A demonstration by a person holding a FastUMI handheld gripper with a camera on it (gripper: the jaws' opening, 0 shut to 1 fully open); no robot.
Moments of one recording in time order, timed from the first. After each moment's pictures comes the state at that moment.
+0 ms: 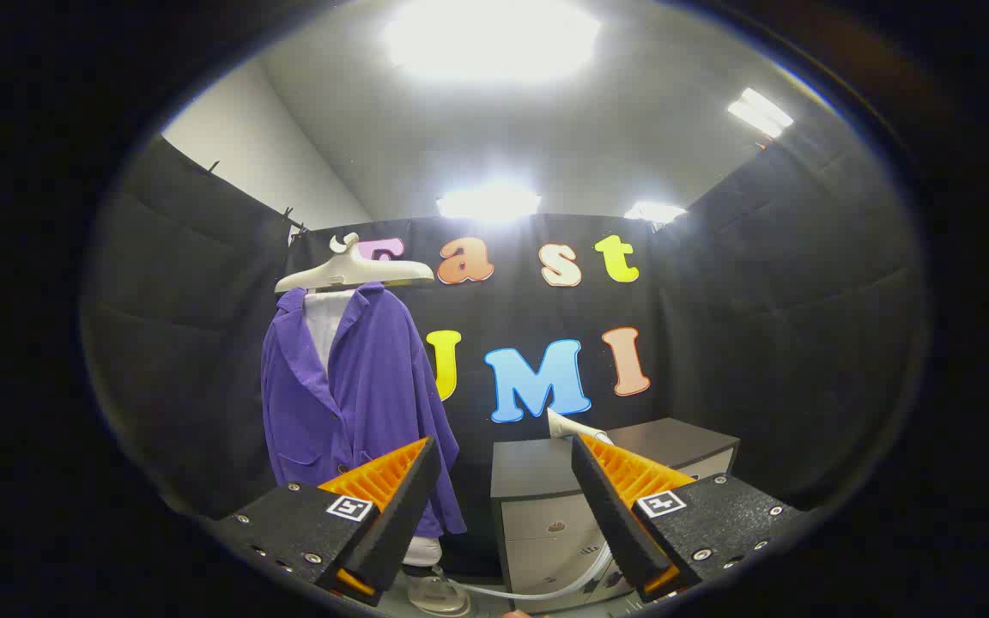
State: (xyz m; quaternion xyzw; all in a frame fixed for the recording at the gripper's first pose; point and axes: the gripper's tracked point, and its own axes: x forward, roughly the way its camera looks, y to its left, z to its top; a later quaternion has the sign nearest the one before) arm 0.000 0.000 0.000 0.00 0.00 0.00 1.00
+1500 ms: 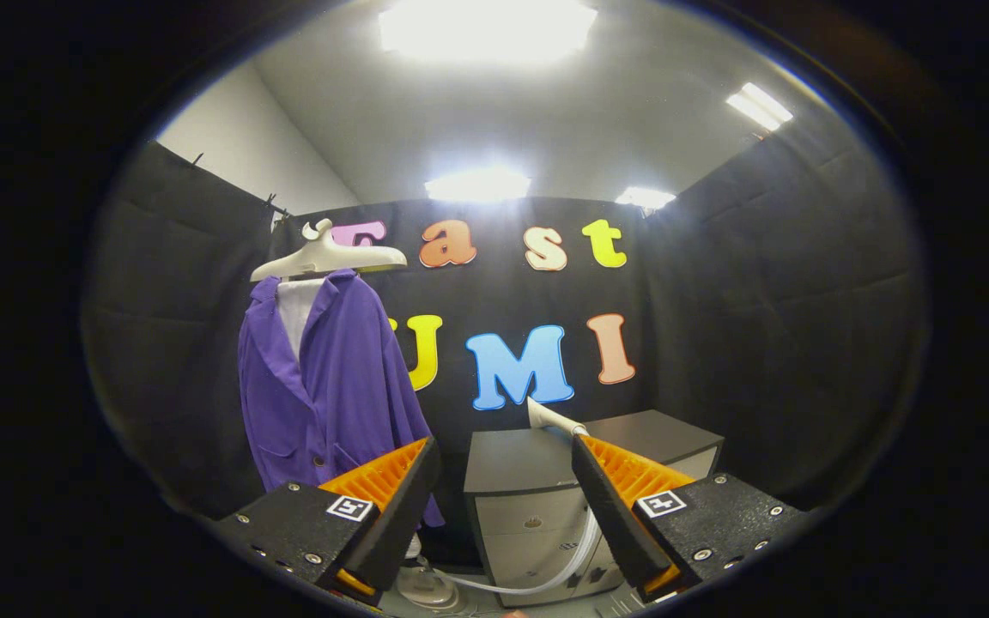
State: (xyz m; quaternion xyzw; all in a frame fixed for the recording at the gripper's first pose) arm 0.031 -0.051 -0.002 -0.01 0.04 -0.02 1.00
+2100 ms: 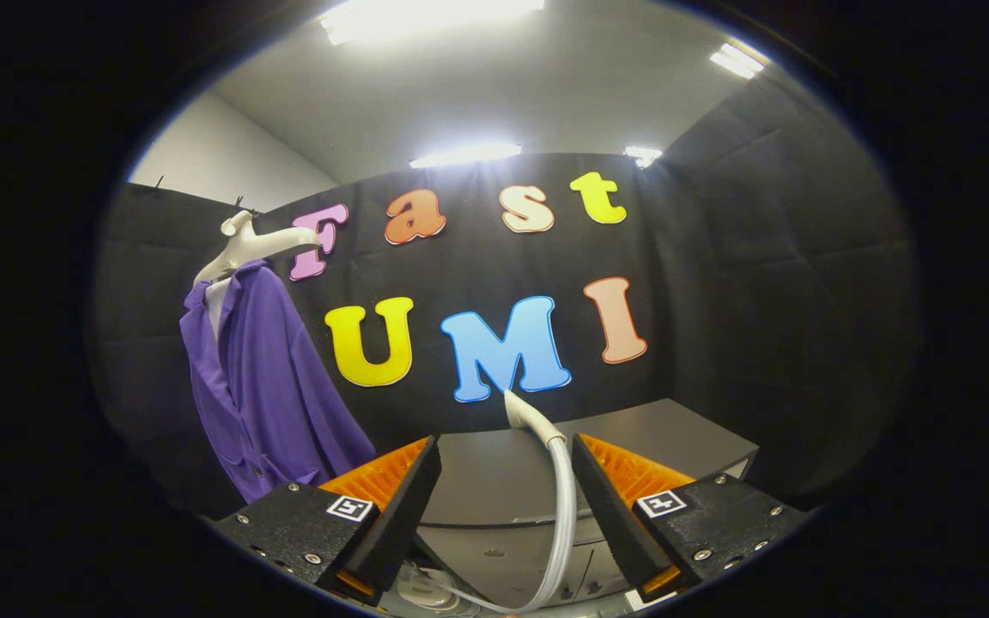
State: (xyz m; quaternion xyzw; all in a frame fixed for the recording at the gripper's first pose) arm 0.199 -0.170 -0.038 0.06 0.10 0.02 0.99
